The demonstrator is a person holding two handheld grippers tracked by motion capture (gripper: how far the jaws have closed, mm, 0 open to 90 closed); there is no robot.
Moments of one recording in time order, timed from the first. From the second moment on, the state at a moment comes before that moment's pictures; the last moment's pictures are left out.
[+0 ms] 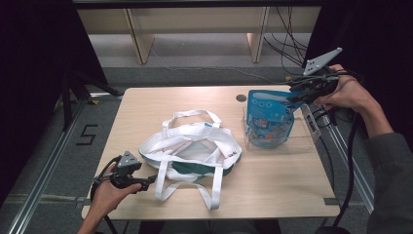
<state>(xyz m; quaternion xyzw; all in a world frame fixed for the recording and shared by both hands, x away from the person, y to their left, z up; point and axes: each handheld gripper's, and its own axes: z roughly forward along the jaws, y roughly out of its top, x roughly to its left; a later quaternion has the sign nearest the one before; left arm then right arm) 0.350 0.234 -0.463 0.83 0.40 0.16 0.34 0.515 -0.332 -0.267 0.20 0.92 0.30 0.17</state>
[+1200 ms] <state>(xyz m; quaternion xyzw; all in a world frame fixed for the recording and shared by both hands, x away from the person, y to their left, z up) 0.351 0.233 -0.465 0.84 0.40 0.16 0.34 0.475 -0.346 -0.334 0.37 0.86 0.31 0.18</state>
